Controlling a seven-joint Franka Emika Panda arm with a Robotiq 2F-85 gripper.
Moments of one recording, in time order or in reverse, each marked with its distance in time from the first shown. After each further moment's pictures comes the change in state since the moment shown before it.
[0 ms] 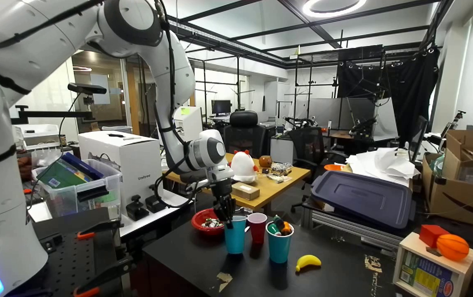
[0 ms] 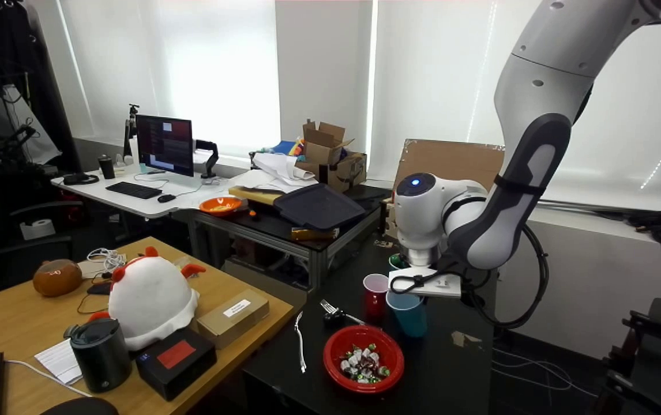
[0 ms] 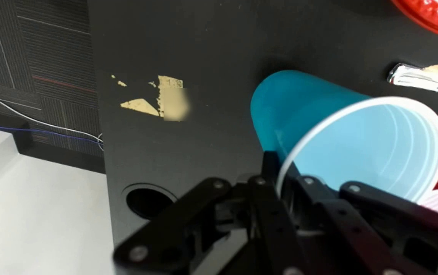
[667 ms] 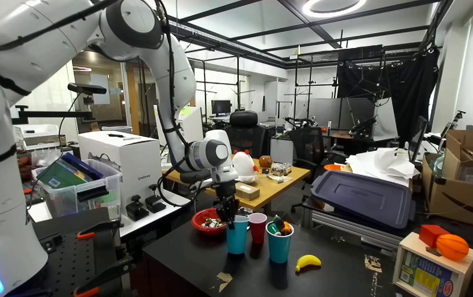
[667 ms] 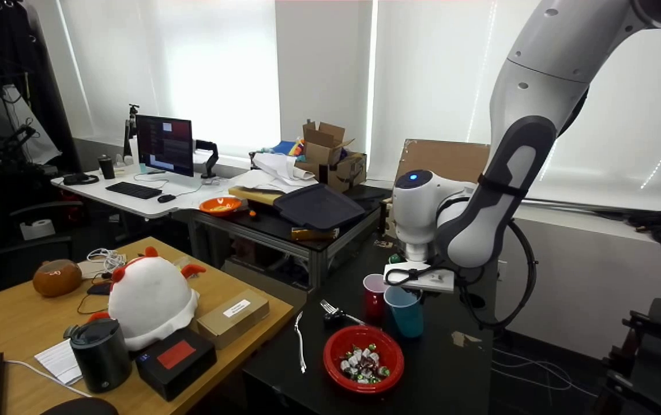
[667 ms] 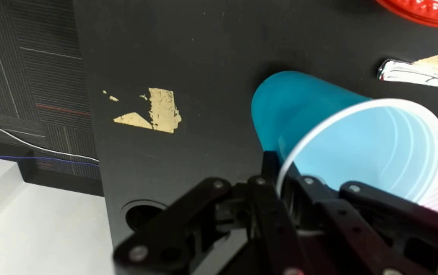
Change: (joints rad) arm 0.022 0.021 -0.030 0.021 0.222 0.020 -0.140
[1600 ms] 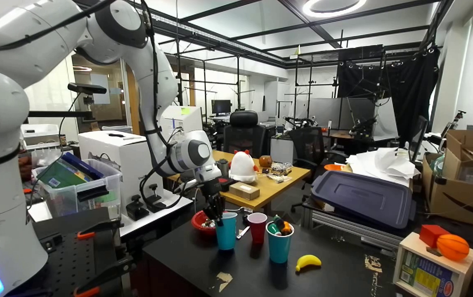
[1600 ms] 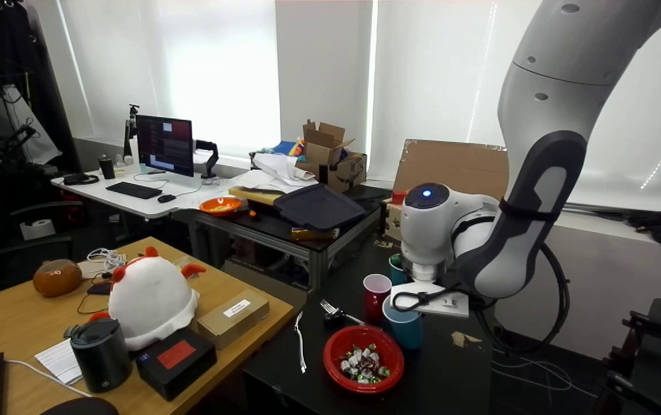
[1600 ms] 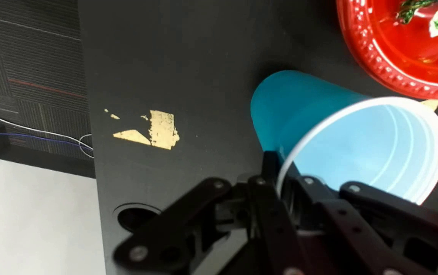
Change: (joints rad) arm 0.310 -0.005 -0.204 -0.143 0.038 0.162 0.054
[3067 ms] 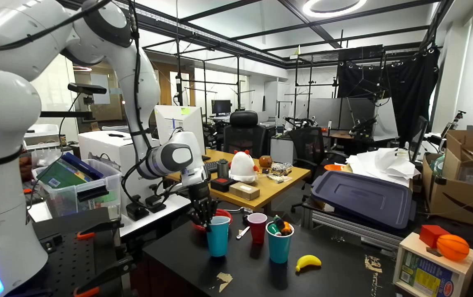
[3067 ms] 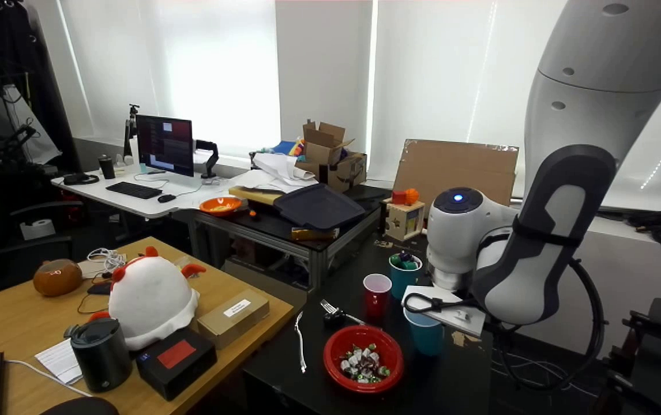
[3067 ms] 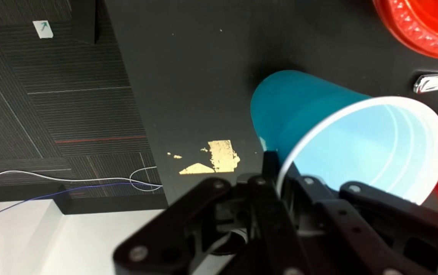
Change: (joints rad) arm 0.224 -0.004 -0.127 -0.184 0.429 0.113 0.004
